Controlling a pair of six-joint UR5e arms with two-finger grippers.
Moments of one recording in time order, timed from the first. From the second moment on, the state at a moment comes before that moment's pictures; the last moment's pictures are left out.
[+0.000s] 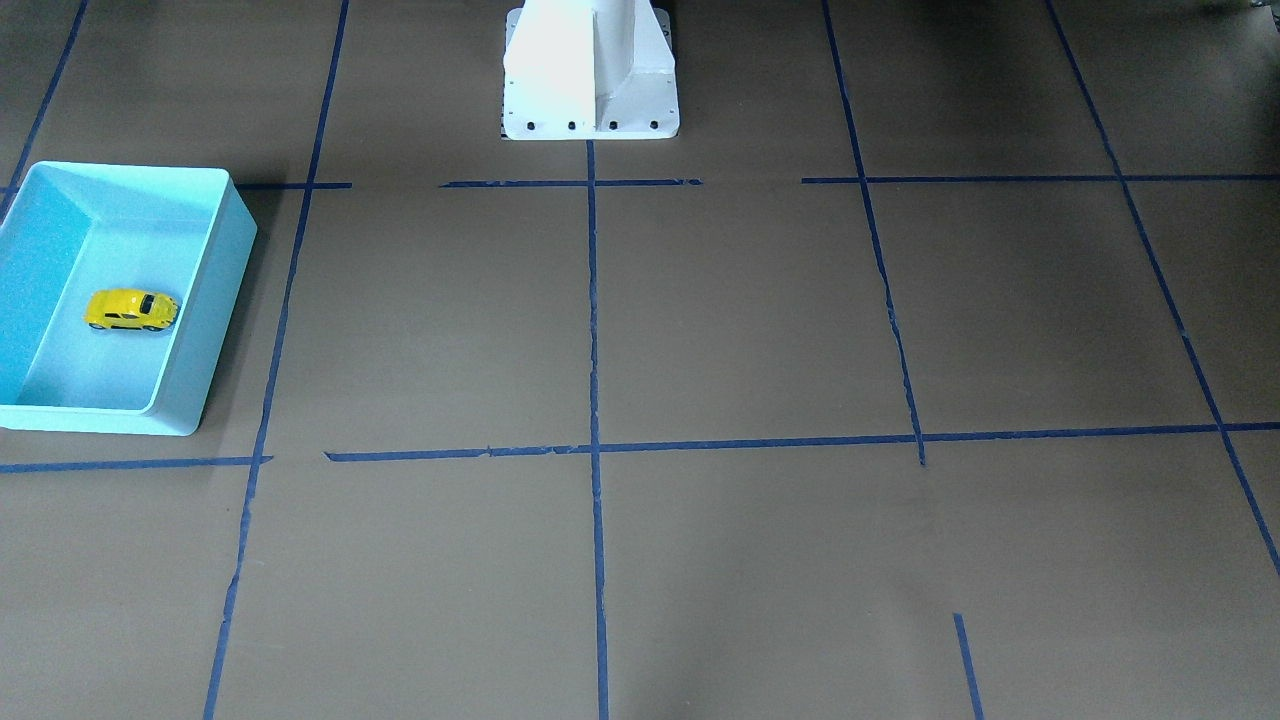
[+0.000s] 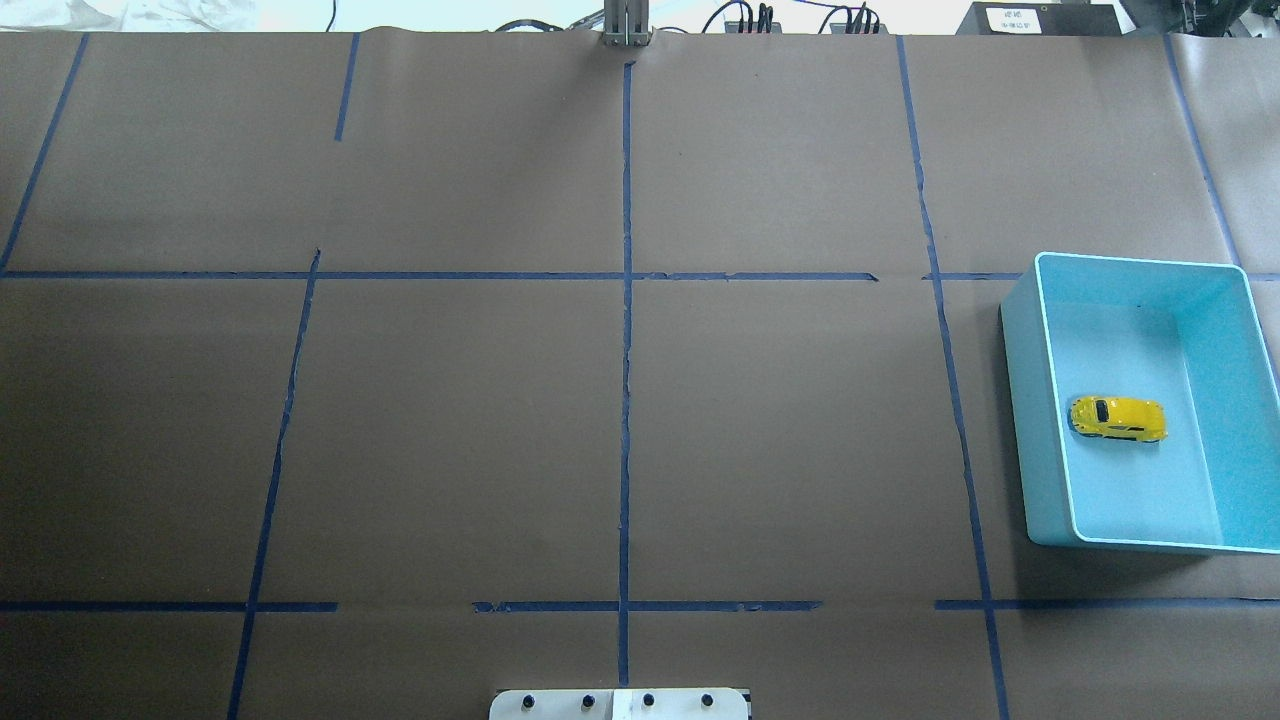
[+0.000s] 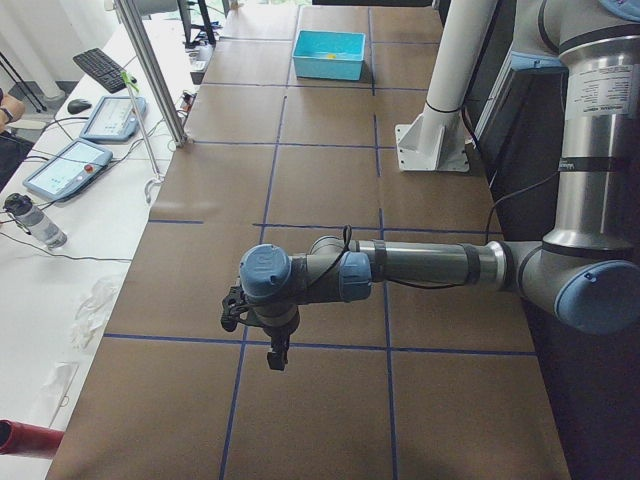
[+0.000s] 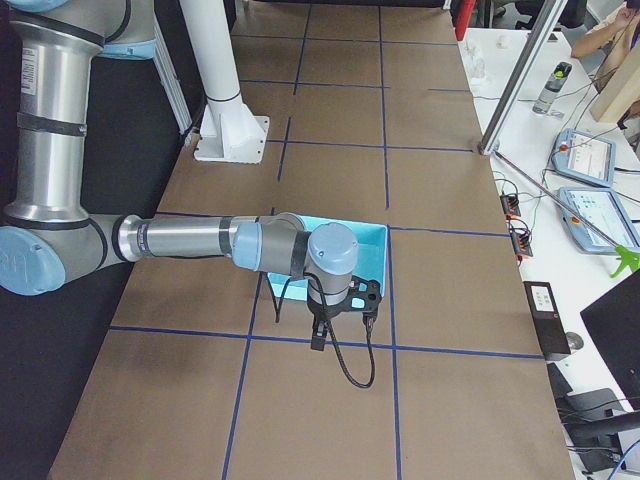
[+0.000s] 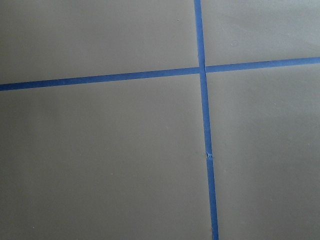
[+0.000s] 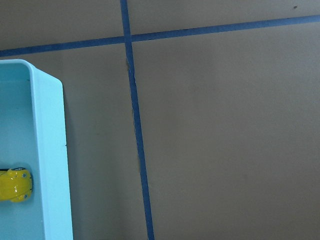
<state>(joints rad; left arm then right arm) -1.64 -1.54 -1.63 -1.47 -2.36 0.19 1.63 -1.73 1.81 -1.76 2.31 0.01</state>
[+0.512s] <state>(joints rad) -1.64 -1.54 -1.63 -1.47 -2.36 0.19 1.63 -1.73 1.79 -1.76 2.31 0.01</state>
